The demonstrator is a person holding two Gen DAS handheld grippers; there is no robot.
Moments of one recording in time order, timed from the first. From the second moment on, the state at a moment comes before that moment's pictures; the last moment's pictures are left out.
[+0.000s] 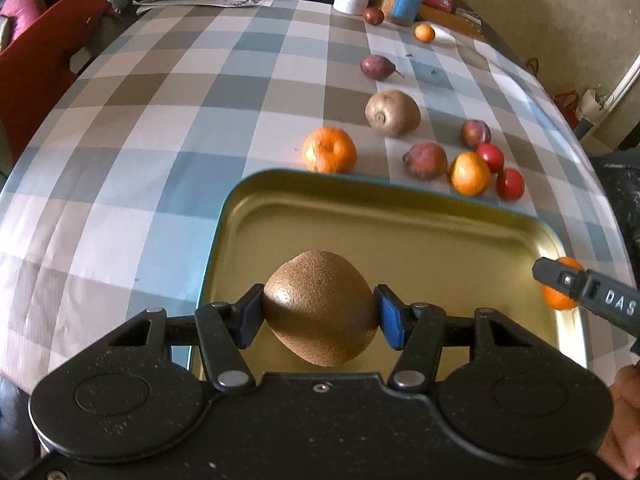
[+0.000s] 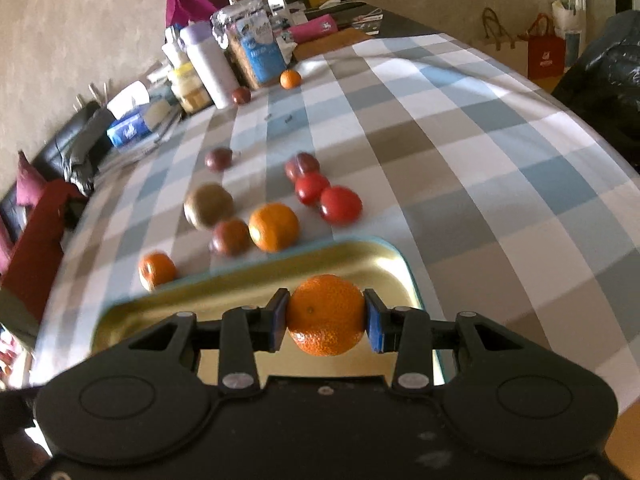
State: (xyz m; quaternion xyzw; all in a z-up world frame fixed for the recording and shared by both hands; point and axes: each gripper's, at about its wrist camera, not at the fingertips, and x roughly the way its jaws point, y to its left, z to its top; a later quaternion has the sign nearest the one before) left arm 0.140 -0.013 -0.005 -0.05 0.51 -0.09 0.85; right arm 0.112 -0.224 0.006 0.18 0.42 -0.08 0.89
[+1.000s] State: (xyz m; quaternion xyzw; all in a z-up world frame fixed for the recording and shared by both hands) left arm 0.119 -0.015 -0.002 -0.02 0.48 -0.08 0.87; right arm 0.085 -0.191 -0.002 0.13 0.43 -0.03 0.89
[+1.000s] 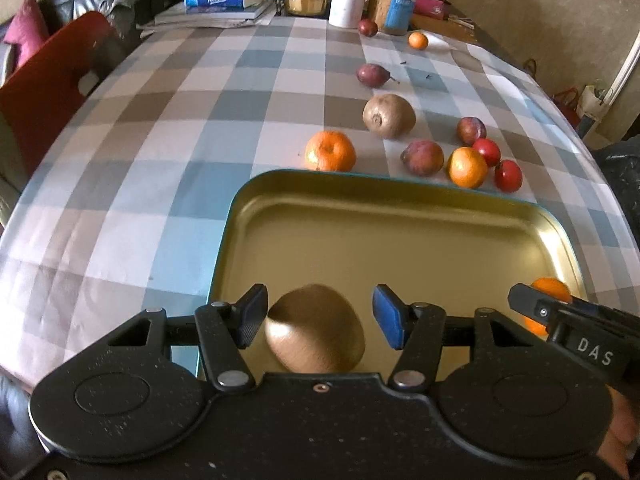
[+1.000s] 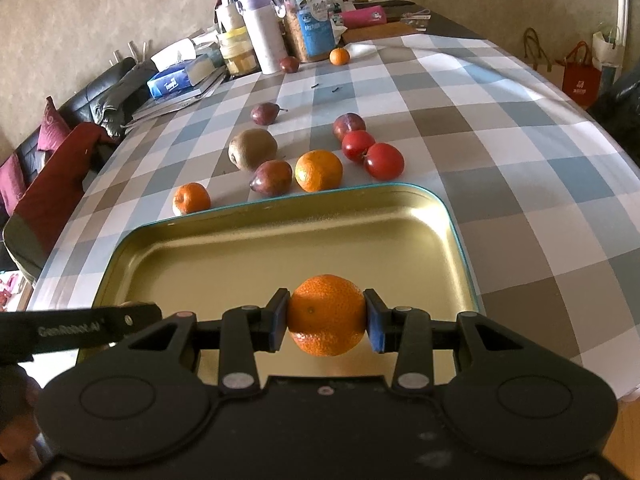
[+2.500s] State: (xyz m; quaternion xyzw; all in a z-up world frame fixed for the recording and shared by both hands) left arm 0.148 -0.014 0.018 -0.03 0.45 -0.06 0.89; right arm 0.106 -0.199 0.007 0.16 0.41 -0.03 0.90
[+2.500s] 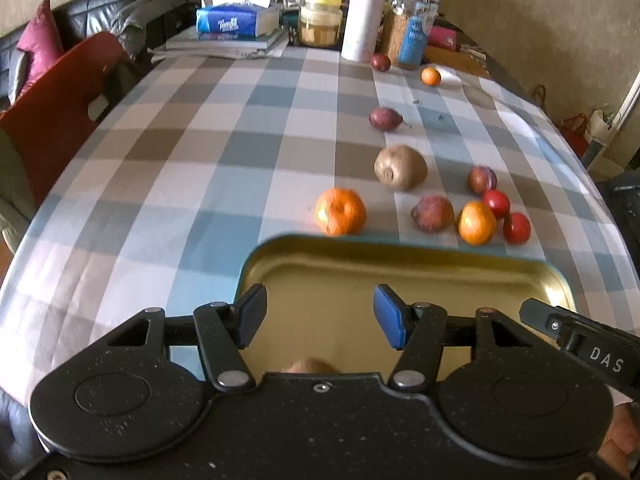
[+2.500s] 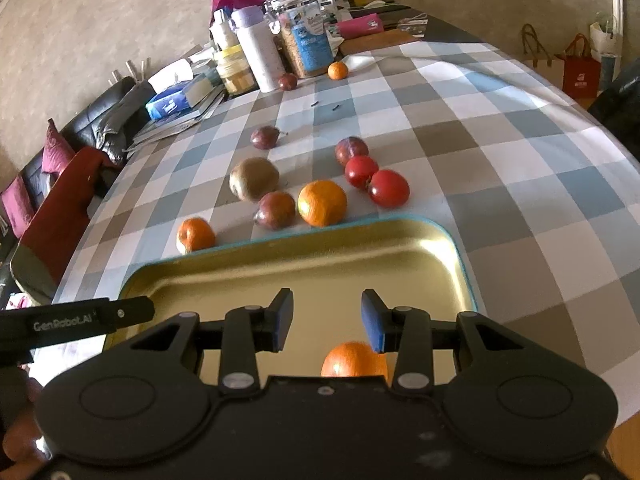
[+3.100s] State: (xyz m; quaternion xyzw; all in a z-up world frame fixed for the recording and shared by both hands) left arm 0.235 -0.037 0.042 -0.02 0.41 -0.03 0.91; right arm 0.209 -0.226 0.036 0.20 0.39 -0.10 0.89
